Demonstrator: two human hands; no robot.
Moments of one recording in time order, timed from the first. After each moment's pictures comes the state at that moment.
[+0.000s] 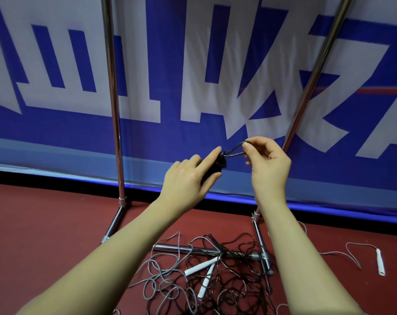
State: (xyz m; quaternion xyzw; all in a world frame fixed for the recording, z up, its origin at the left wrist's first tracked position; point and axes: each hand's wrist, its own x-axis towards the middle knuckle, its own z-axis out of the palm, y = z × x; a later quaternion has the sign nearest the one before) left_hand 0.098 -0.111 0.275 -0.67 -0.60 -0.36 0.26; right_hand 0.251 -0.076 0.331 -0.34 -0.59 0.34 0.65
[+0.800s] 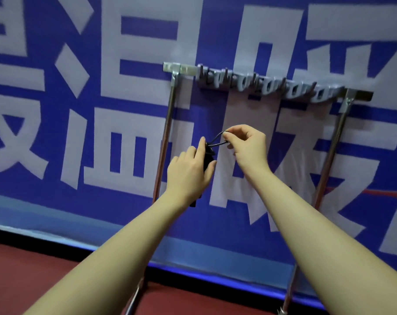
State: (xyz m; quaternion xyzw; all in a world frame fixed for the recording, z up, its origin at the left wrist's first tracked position) left_hand -0.006 -0.138 0.484 -0.55 -0.61 -0.44 0.36; right_hand 0.115 -0.087 0.554 -0.23 -0.72 0.26 0.61
